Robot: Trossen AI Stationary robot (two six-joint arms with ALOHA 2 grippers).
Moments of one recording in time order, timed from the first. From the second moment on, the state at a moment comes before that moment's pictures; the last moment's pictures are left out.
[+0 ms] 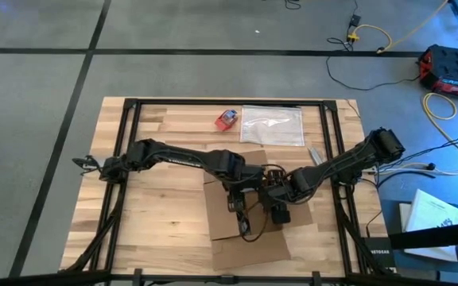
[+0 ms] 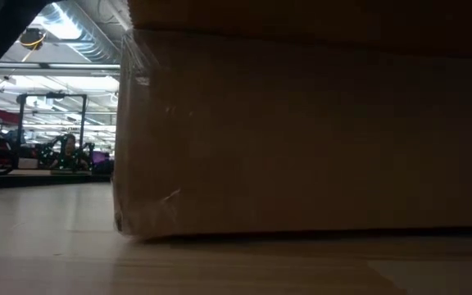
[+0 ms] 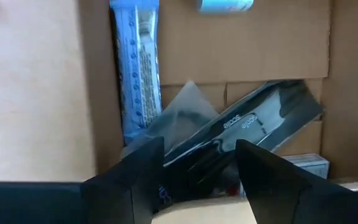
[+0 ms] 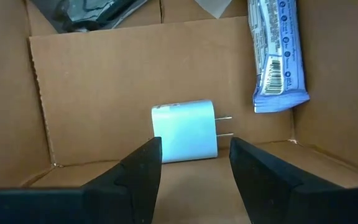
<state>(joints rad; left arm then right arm) -0.13 2.25 2.13 -1.19 0.05 -0.25 0.37 1.58 1.04 -0.77 0.06 0.31</state>
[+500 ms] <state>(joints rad) -0.12 2.24 2.26 -1.51 0.11 -0.28 0.37 1.58 1.04 -0.71 0.07 0.33</state>
